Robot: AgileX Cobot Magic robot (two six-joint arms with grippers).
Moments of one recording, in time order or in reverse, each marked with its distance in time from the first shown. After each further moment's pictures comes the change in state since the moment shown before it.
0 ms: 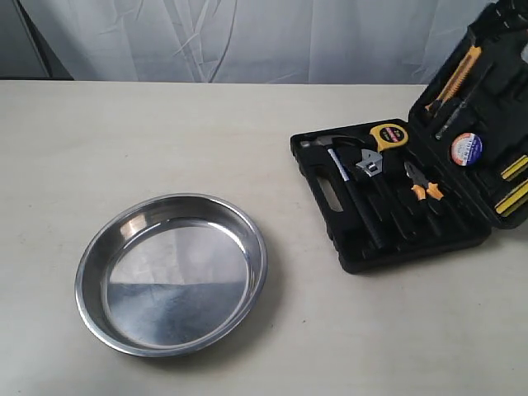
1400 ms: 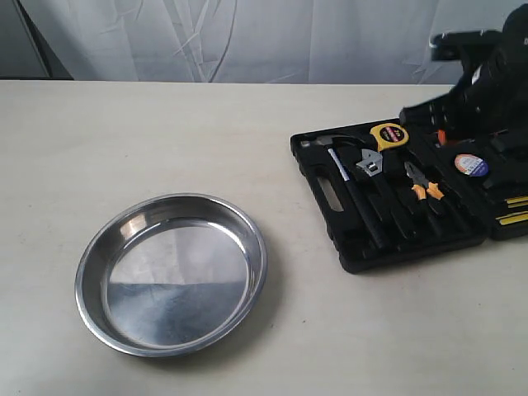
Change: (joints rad) left arm 0.000 0.000 0.000 0.000 0.000 -0.002; right arm -0.015 -0.034 0.483 0.450 -0.539 0.068
